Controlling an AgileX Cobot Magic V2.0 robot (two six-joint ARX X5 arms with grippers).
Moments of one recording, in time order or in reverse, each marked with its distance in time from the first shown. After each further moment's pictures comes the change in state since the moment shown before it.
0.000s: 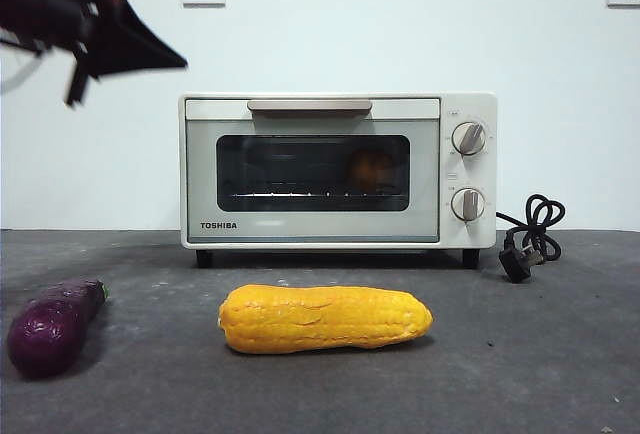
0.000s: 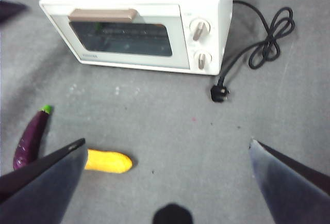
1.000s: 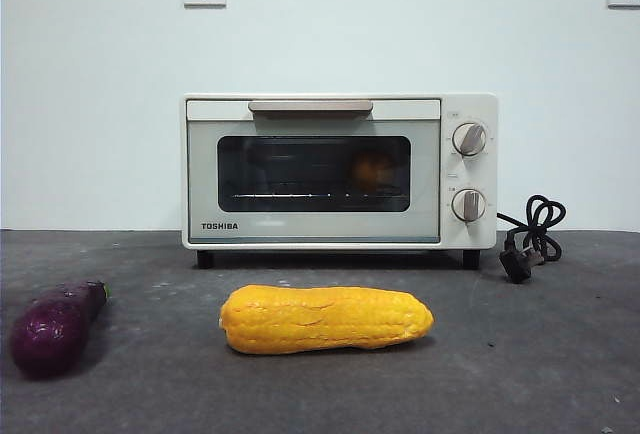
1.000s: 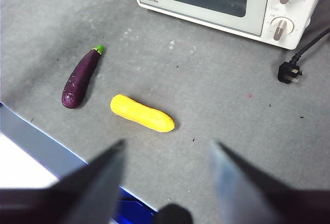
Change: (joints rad) left arm -0.130 -0.883 0.000 -1.027 -0.565 0.385; right arm 0.000 0.101 0.000 -0.032 -0.261 -0.157
